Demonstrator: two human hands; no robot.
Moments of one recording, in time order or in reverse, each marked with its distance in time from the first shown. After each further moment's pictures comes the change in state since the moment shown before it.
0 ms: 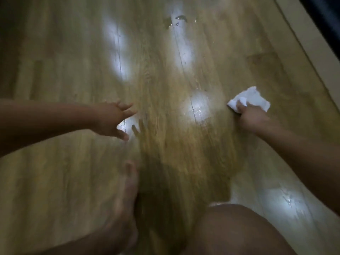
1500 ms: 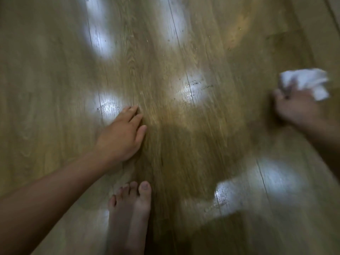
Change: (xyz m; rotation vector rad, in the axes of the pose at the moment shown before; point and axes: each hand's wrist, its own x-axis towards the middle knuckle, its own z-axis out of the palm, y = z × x) left_hand 0.109 0.049 0.042 -0.575 0.507 -0.056; right_hand 0.033 -0.016 -0.017 0.080 0.199 0.366
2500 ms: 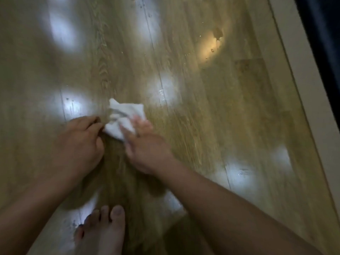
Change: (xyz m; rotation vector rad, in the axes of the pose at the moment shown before) left_hand 0.023 -0.025 -0.004 0.000 0.294 -0.064; right_hand -0.096 -0.172 0.081 0.024 -0.290 -0.744
